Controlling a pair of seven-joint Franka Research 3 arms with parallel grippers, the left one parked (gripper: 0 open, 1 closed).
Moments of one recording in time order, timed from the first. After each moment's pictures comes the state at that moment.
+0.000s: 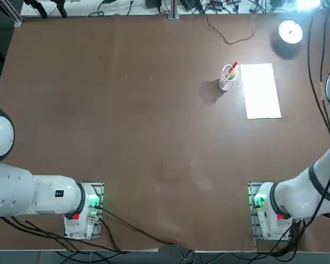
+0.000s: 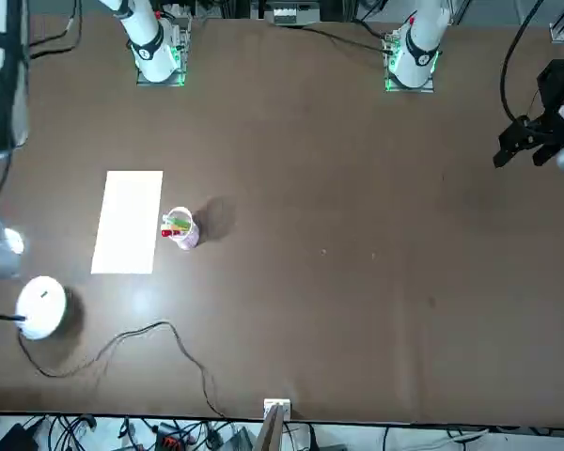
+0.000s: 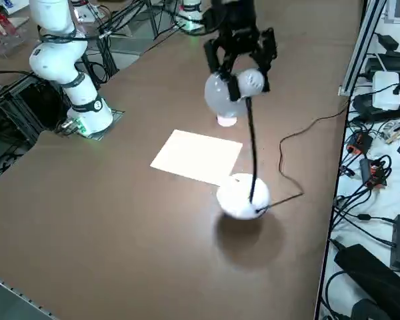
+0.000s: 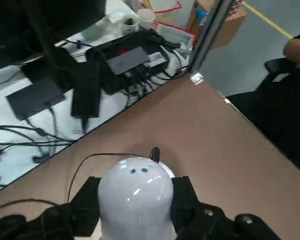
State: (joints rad) arm 0.17 0.34 -0.38 -1.43 -0.34 2.17 0.67
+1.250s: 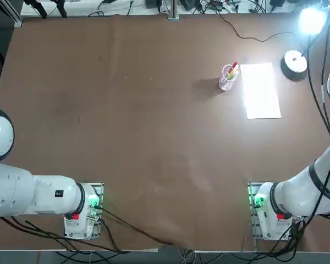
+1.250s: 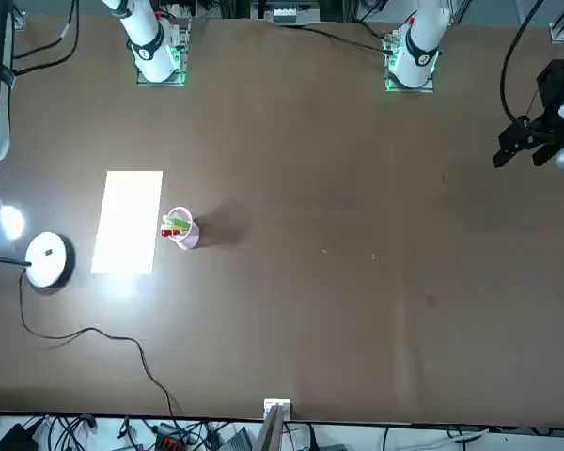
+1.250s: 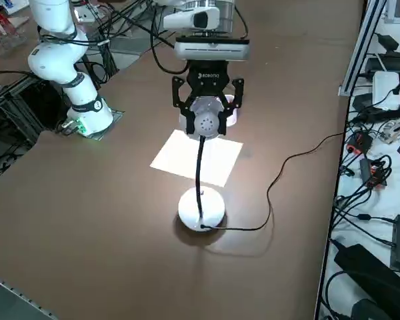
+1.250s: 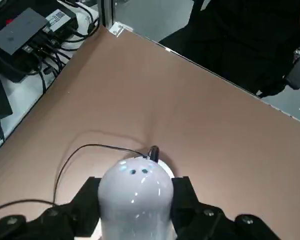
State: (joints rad) arm 0.14 0.37 -0.39 -1.46 -0.35 1.98 1.02
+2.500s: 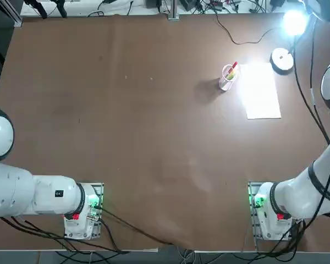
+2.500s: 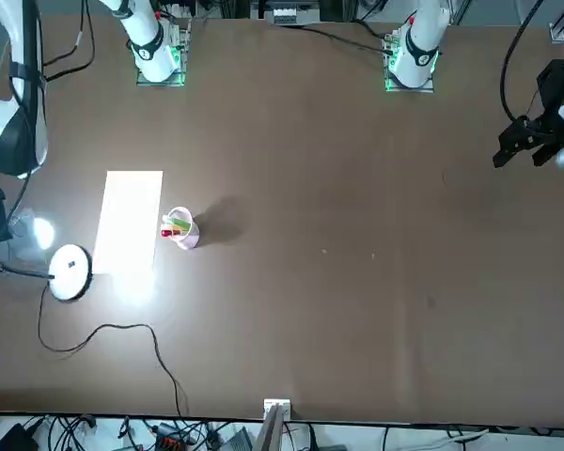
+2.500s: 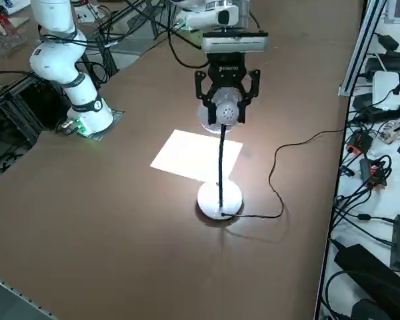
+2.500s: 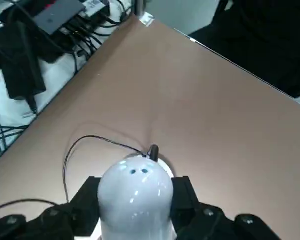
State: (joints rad) arm 0.24 0.37 -0.39 -1.52 -0.38 2.06 1.05
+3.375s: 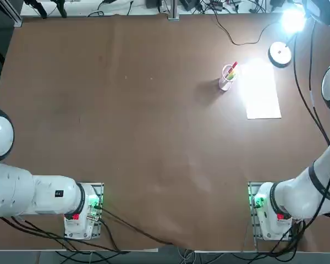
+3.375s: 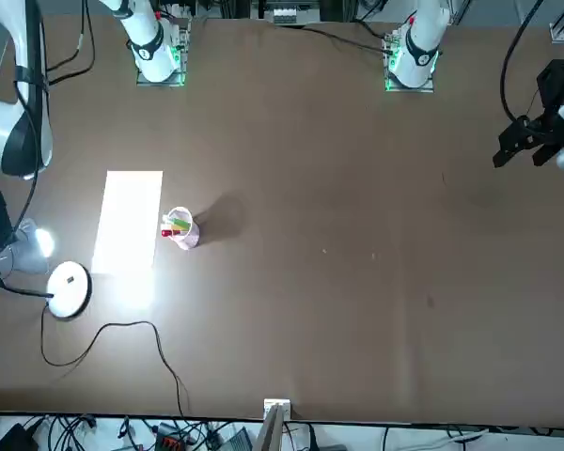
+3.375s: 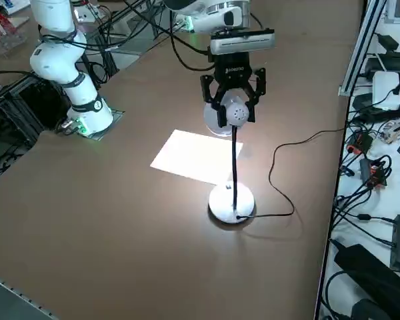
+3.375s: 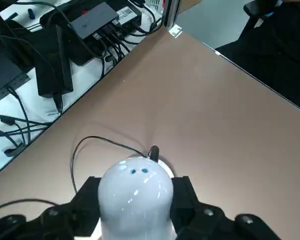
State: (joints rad) arm 0.24 0.35 -0.40 -1.57 -0.38 2.19 0.96
